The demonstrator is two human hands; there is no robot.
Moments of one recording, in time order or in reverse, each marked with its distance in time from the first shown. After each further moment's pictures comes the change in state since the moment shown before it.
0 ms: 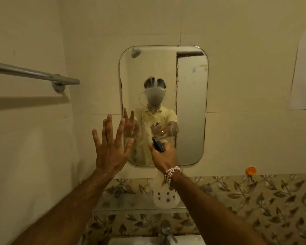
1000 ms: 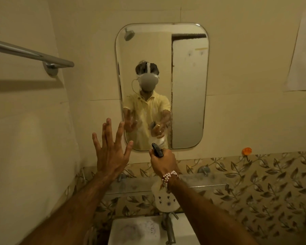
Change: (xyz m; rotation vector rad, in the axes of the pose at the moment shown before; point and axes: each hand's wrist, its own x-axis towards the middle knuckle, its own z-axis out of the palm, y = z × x) left_hand -0.056 -0.008 0.013 -0.056 -0.115 -0.029; right_hand -0.042 0.050 0.030 -0.091 0.049 0.206
